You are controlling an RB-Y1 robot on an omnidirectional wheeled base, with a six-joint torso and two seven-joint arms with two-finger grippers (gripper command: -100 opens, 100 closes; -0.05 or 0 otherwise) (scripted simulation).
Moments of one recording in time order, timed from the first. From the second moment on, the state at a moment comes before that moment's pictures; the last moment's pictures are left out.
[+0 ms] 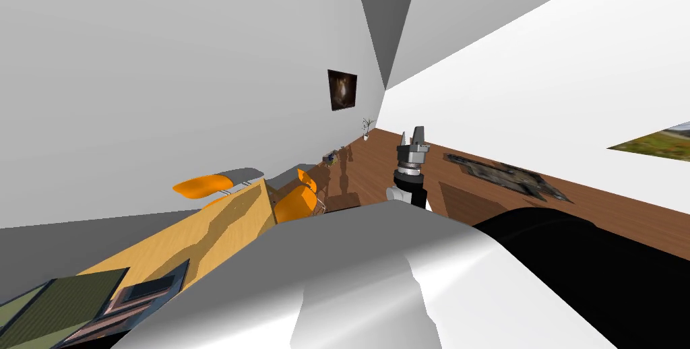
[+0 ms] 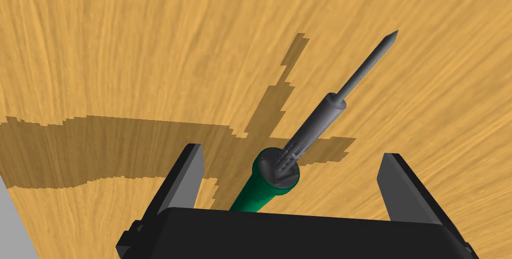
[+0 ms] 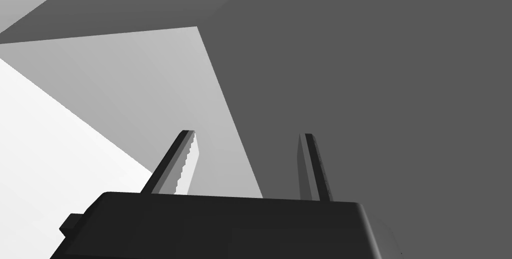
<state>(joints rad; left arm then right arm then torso) 0.40 0.98 -0.70 -0.53 -0.31 -0.53 0.75 0.50 0.03 -0.05 -2.37 -0.02 -0.60 0.17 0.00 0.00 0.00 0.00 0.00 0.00</state>
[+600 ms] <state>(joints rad) 0.24 0.99 -0.84 -0.55 -0.40 -0.47 0.89 0.50 0.03 -0.05 -2.37 -0.02 -0.60 0.17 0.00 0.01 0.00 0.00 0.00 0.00</state>
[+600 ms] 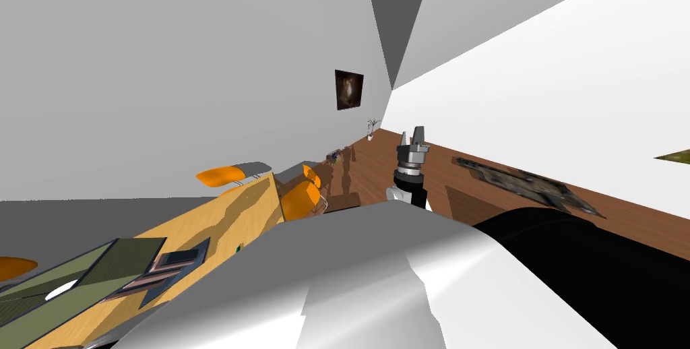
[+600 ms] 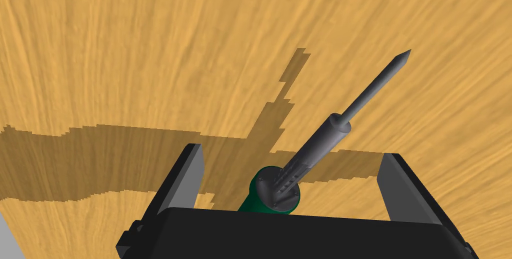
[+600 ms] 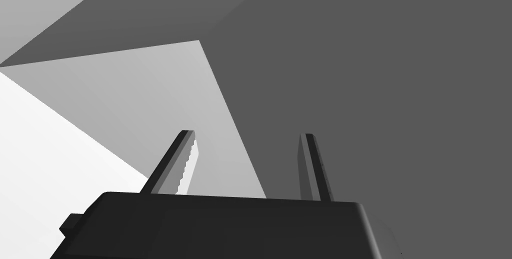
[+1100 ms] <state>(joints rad) 0.17 0.99 -0.90 -0.54 -0.43 -0.46 0.94 0.50 0.03 -0.05 -2.37 -0.02 -0.60 0.17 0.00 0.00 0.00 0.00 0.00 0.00</state>
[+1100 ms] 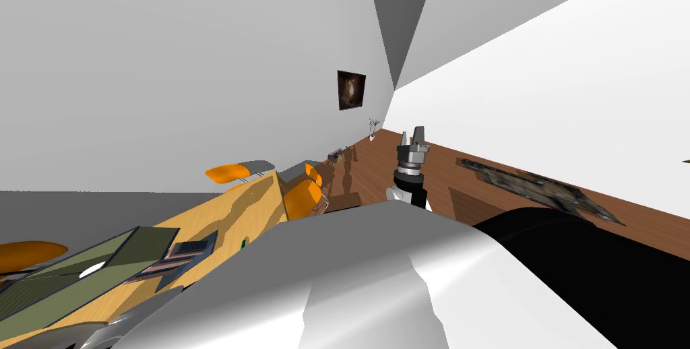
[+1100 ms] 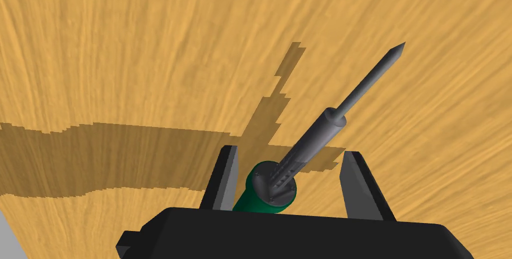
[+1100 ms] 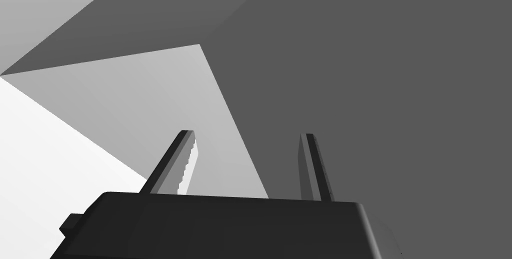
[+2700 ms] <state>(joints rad) 0.43 0.99 -0.68 -0.54 -0.31 -0.54 0.74 0.50 0.03 -0.05 -2.37 -0.02 -0.60 0.17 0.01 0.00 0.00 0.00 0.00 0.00</state>
